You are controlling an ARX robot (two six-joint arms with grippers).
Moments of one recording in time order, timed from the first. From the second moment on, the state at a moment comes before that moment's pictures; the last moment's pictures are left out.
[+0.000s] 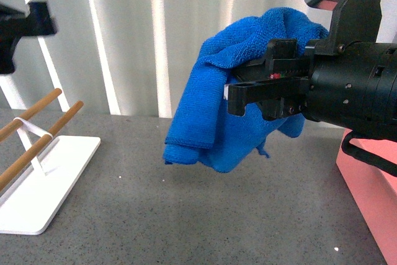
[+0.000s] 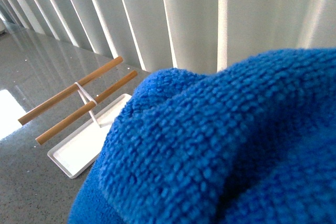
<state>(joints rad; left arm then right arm) -0.31 1.20 0.44 0.75 -0.30 -0.02 0.41 1.62 0.67 0.81 -0.25 0.09</state>
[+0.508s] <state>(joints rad) -0.15 0.91 0.16 0.74 -0.14 -0.01 0.39 1.60 0.66 0.81 -0.25 0.09</state>
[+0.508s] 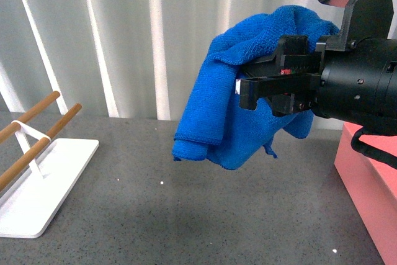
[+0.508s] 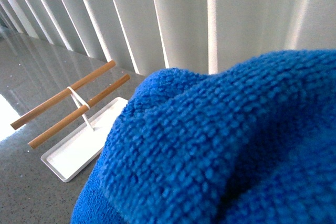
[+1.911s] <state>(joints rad) 0.00 0.24 0.02 0.25 0.00 -0.01 0.39 1.59 0.63 0.81 -0.23 0.07</state>
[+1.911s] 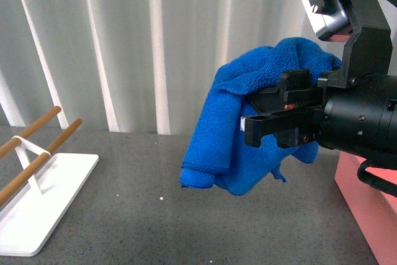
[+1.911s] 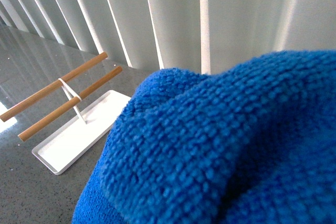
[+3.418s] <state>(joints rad) 0.00 0.00 0.02 0.00 0.00 -0.01 0.33 2.41 1.52 -0.16 -0.10 -0.14</state>
